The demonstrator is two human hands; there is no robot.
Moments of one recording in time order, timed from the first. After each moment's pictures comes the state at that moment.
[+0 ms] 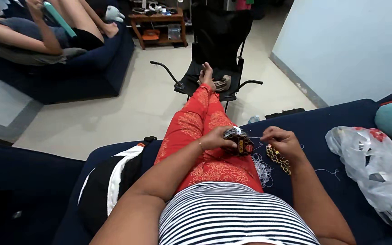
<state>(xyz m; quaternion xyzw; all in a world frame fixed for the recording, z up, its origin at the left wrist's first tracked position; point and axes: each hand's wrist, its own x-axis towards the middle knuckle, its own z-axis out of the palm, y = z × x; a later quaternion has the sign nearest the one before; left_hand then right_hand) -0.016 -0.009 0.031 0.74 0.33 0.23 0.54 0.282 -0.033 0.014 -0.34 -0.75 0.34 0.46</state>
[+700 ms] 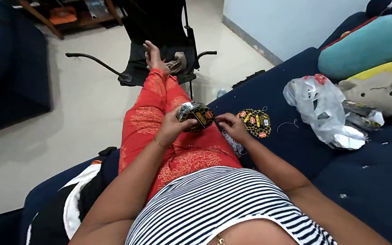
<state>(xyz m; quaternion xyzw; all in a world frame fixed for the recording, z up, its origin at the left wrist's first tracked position) -0.013 -0.009 0.019 0.65 0.39 0.39 0.53 0.250 -0.057 -0.056 -0.53 -0.69 0.28 0.41</state>
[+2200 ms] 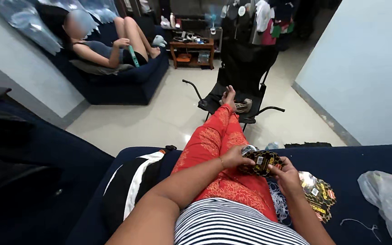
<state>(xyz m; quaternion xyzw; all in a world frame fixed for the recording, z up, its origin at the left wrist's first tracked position) -0.011 -0.002 0.016 0.70 0.42 0.27 0.50 0.211 -0.044 -0.018 -0.45 -0.44 0.50 0.60</state>
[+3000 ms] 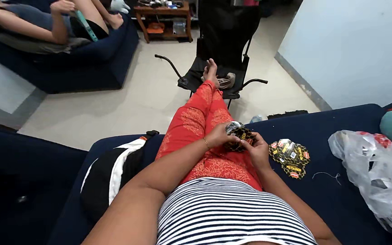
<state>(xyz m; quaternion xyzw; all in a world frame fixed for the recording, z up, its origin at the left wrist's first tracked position) -0.008 -0.004 0.013 0.70 0.44 0.26 0.49 0.176 -0.056 -0.034 -0.46 -0.52 0.41 0.59</state>
